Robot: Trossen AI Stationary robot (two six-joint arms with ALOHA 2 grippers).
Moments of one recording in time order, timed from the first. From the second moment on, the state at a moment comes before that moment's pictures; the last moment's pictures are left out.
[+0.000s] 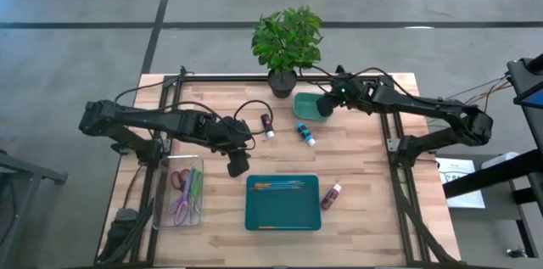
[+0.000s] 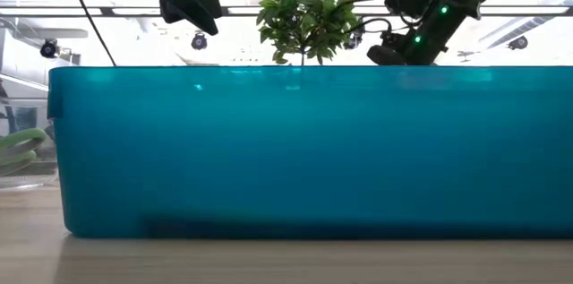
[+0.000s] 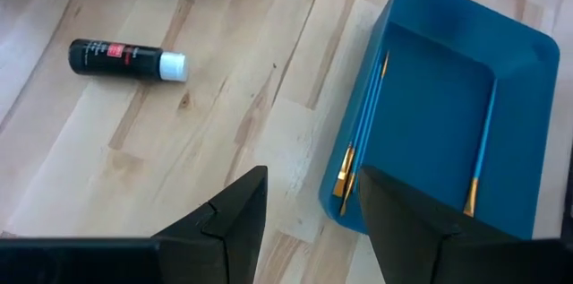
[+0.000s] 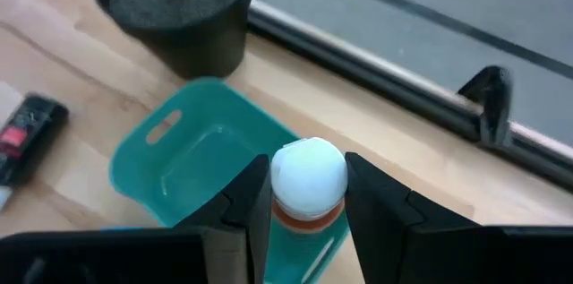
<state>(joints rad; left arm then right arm) -0.10 1.42 1.26 -0.85 -0.10 -0.47 -0.51 1.26 0.81 -0.35 0.32 0.39</state>
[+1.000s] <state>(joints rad) -0.10 1.42 1.26 -0.85 -0.07 -0.50 -0.56 1.29 0.79 -0.28 0.34 0.26</state>
